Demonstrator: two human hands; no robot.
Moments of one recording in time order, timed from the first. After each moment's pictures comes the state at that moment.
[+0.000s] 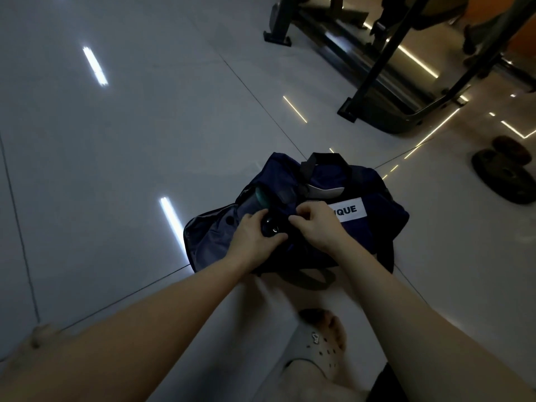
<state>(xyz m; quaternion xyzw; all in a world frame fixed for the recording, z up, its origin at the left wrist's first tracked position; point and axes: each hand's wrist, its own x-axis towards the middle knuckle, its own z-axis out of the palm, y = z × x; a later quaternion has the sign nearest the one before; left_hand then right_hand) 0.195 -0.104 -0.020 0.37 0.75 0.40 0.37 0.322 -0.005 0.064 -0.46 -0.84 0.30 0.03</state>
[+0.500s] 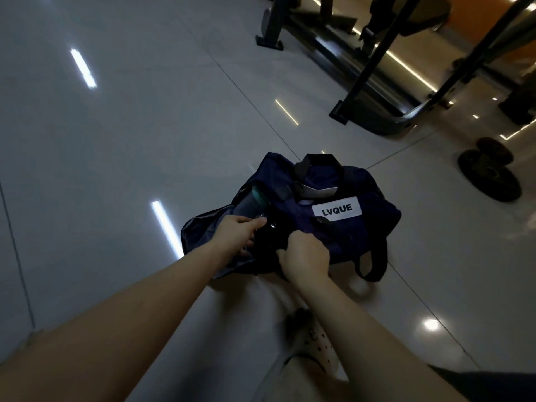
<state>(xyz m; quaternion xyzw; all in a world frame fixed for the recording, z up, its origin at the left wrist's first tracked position) 0.164 -0.109 -0.020 0.19 0.65 0.49 0.55 0.314 -0.080 0.052 -0.57 -0.81 0.08 -0.08</state>
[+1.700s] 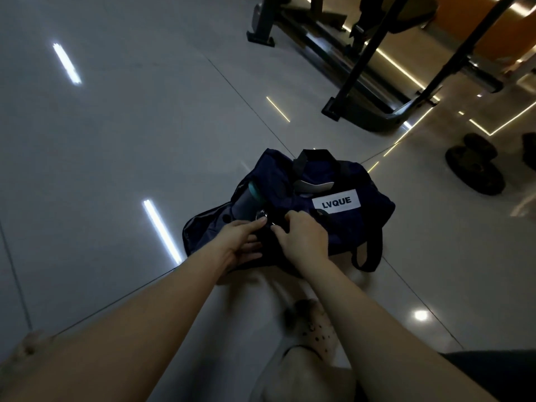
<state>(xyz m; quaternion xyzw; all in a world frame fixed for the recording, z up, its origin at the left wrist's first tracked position) 0.176 -0.112 -0.021 0.04 0.55 0.50 0.67 0.311 -0.062 0.049 -0.54 -0.83 0.10 0.02</state>
